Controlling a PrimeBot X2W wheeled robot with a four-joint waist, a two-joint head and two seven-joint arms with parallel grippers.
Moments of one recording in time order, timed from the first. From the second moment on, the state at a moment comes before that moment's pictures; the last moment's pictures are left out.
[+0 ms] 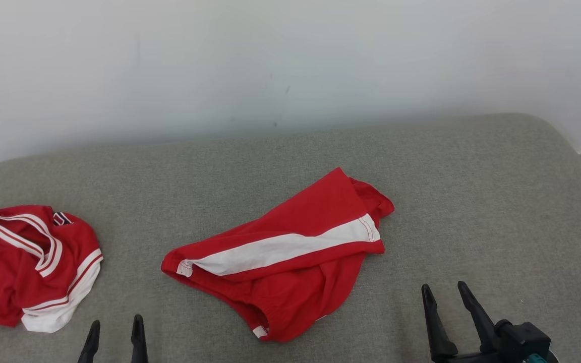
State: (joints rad) left arm 0.15 0.10 -0.02 0.03 -0.30 -0.06 -0.26; right arm 0.00 -0.06 0.11 0.26 0.23 0.13 -0.25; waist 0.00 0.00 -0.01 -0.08
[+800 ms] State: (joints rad) left arm 0.19 0.05 0.09 0.05 -0.19 -0.12 -0.26; right arm -0.12 -0.09 0.09 0.30 0.30 0.13 0.00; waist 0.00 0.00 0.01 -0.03
